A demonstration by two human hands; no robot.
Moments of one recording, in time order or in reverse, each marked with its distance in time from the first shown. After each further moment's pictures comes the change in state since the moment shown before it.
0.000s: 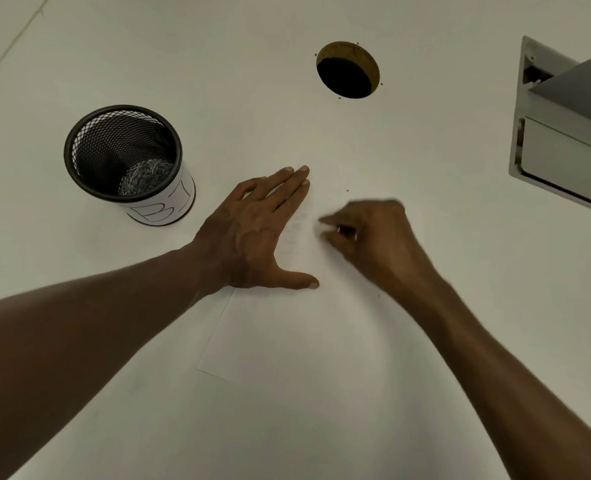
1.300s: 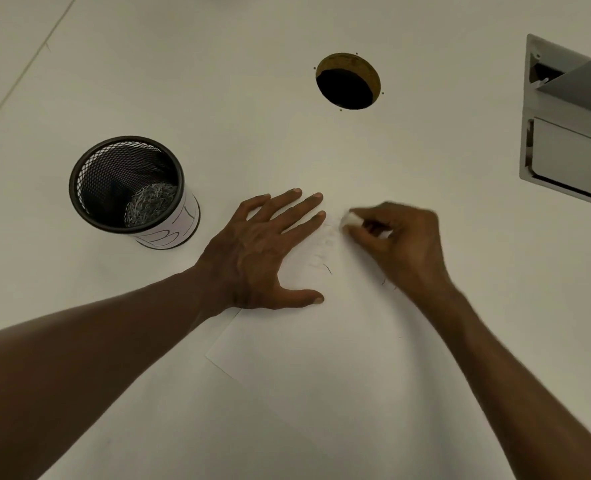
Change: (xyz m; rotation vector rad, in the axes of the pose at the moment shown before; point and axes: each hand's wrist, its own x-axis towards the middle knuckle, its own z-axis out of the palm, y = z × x) left_hand 0.002 -0.004 0.001 -0.030 0.003 0.075; right_hand 0.006 0.024 0.000 0.226 0.258 0.220
